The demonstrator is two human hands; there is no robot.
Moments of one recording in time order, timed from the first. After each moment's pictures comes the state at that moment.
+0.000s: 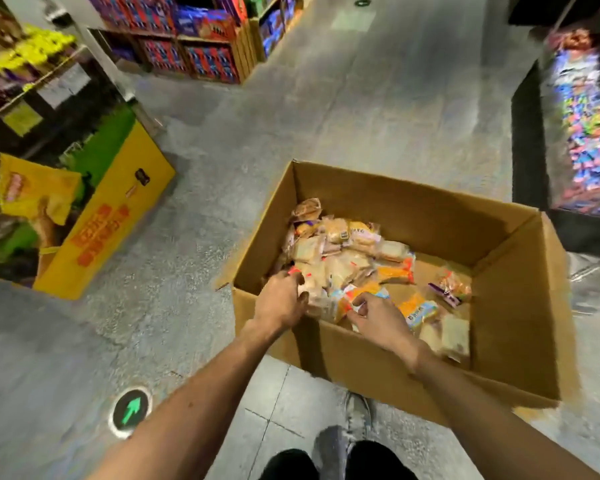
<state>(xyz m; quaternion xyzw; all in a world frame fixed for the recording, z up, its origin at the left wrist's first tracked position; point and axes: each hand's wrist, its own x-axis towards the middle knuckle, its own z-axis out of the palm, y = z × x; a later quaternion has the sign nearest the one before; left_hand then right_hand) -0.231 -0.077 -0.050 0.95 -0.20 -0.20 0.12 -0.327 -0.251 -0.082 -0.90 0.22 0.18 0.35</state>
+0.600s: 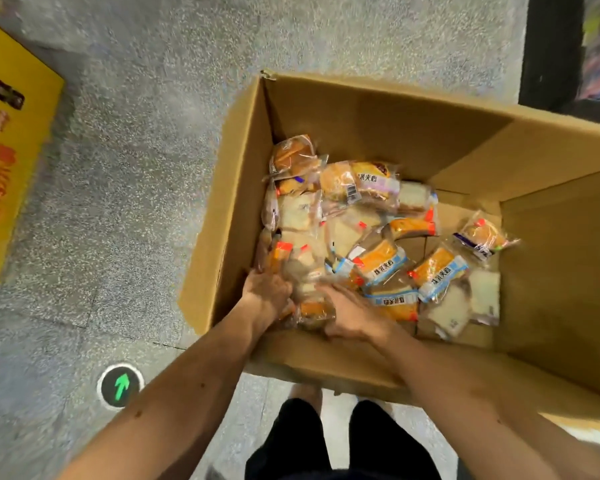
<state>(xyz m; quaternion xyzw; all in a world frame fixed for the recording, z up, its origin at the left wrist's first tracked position) -0.084 -0.079 -0.224 0.79 -0.37 -0.45 -0.19 -0.206 -0.216 -0.252 -0.82 0.16 0.43 0.34</state>
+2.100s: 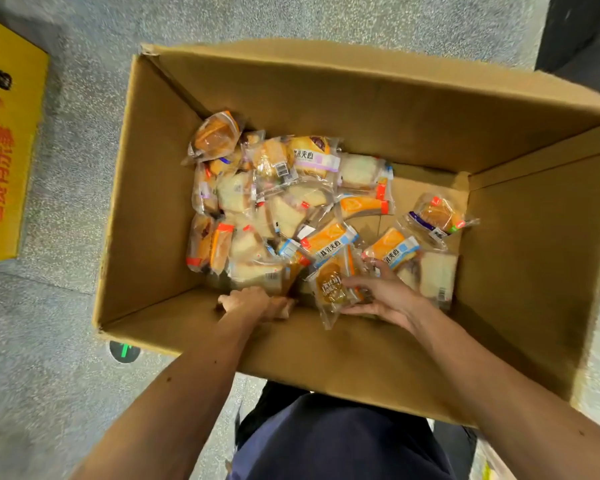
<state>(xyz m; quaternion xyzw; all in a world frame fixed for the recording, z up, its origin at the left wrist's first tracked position) -0.180 -0.172 -0.260 0.80 -0.01 -0.57 -0.20 -0.291 -0.383 -0.248 -0.28 0.53 0.25 0.76</state>
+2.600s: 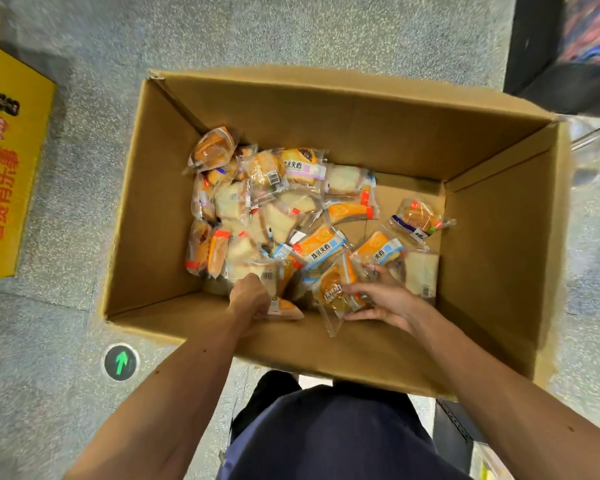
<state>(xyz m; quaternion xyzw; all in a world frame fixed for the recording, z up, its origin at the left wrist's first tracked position) -0.178 -0.180 -0.247 0.86 -0.01 -0.50 -0.07 -0.318 -0.394 -0.226 -0.32 0.52 0.25 0.75</state>
